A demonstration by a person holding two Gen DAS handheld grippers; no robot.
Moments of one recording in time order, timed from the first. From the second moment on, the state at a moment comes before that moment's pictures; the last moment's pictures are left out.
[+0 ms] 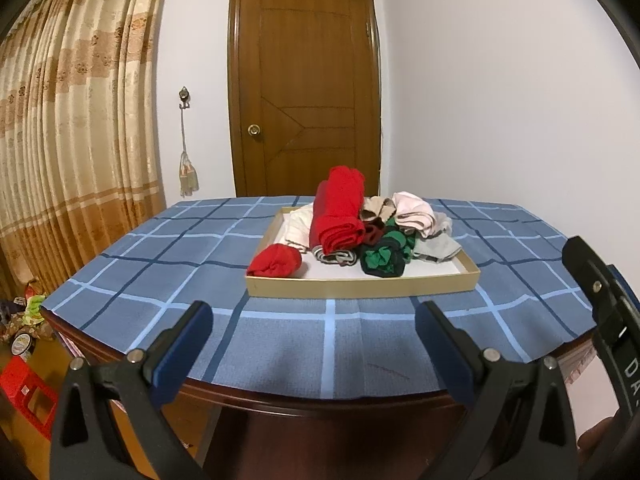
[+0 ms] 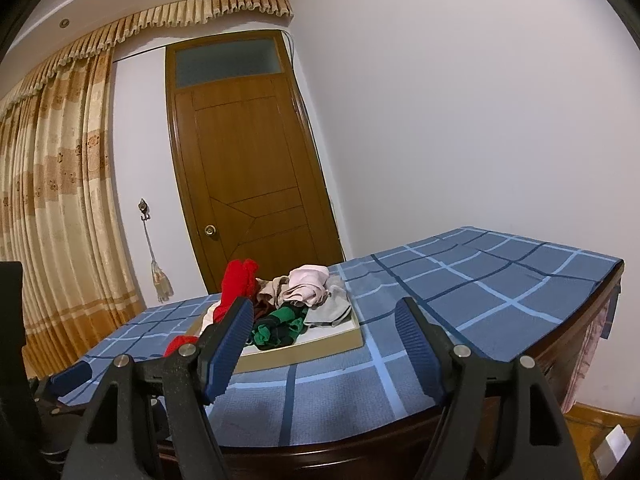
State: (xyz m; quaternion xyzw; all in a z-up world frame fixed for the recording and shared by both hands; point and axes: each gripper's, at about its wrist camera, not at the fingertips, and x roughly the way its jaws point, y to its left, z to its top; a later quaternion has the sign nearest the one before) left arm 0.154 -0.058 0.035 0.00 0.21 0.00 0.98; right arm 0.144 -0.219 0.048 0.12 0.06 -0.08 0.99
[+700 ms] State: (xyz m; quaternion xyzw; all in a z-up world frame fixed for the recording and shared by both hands) left arm 0.152 -0.053 0.043 0.00 0.22 0.00 0.98; right arm 0.136 -0.209 0.057 0.11 0.06 -0.08 0.99
